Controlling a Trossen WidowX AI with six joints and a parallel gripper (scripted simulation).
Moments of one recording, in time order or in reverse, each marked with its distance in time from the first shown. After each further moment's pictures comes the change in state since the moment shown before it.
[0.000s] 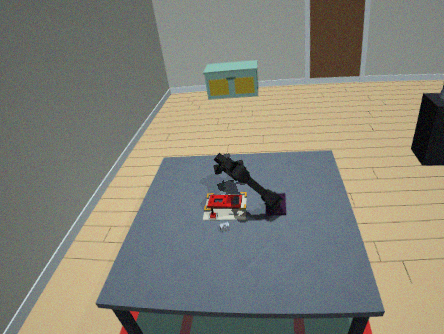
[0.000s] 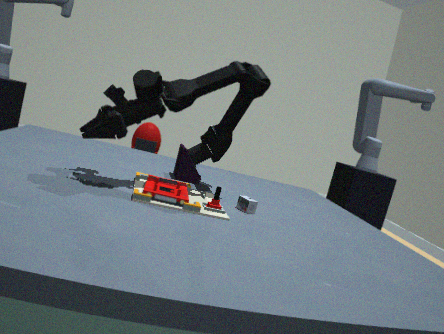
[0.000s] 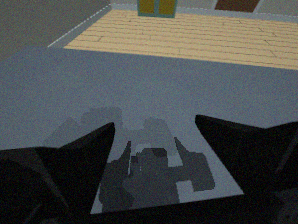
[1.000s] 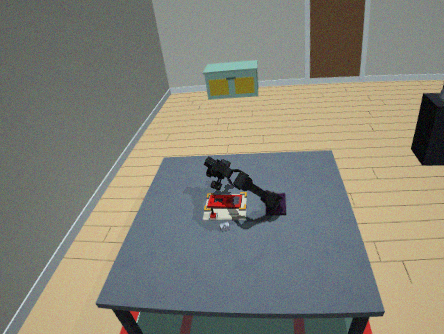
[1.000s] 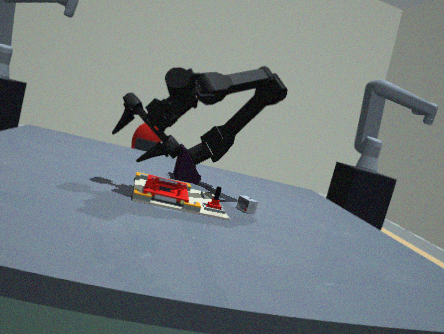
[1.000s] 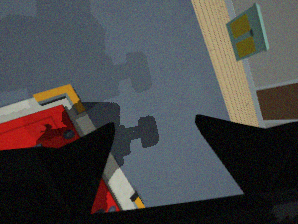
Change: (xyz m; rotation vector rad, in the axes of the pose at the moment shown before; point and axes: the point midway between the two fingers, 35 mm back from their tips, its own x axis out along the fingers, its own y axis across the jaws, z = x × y) arm -0.079 0.065 -0.051 -0.988 0.229 0.200
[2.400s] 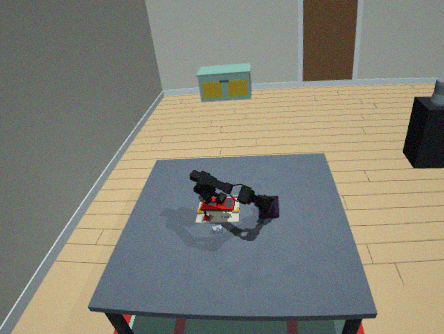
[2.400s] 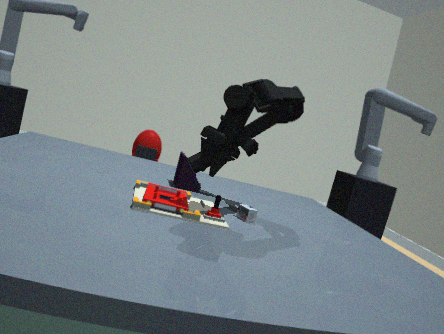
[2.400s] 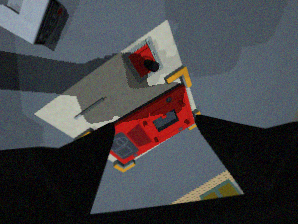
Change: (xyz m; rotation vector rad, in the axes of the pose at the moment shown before) arm -0.123 0.144 -0.035 -1.364 -0.056 0.459
